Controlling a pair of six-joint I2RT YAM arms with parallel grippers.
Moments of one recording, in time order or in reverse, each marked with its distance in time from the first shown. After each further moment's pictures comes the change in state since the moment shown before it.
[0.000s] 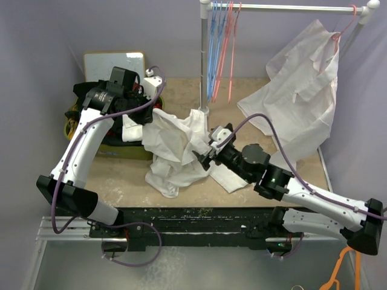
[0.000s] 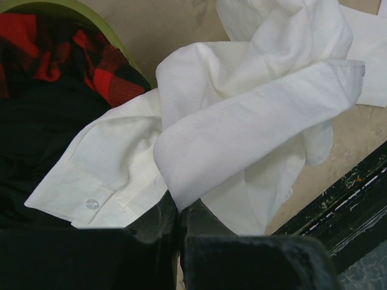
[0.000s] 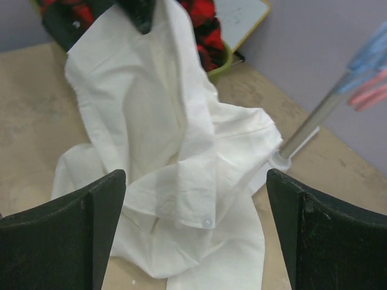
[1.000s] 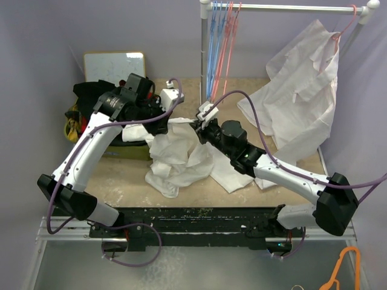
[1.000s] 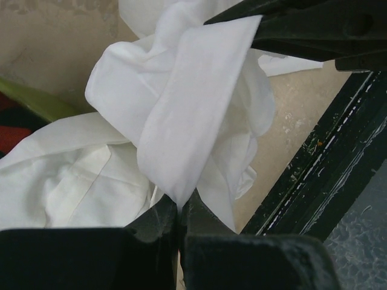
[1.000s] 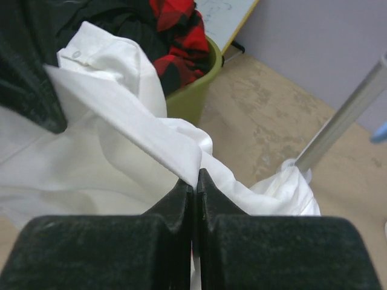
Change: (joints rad) left arm -0.135 -0.014 -0.016 -0.045 0.099 0.065; right arm -0.183 0.413 0.130 0.231 -0.186 0.049
